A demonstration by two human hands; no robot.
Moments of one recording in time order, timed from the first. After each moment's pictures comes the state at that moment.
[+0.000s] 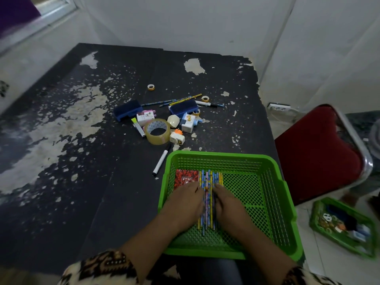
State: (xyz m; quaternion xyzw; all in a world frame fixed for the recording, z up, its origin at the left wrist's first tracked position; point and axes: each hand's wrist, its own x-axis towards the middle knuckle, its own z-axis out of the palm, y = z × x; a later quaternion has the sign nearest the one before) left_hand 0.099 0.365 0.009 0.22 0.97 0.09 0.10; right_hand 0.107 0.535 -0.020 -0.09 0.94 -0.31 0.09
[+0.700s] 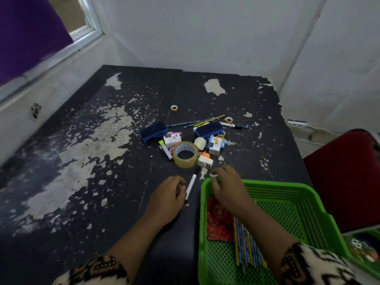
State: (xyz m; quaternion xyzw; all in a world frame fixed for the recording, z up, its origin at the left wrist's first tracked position) left_hand 0.039 0.223 0.037 0.03 0.94 0.33 -0.01; right_hand -0.005 0.425 0.041 -0.11 0.96 -0.27 0.01
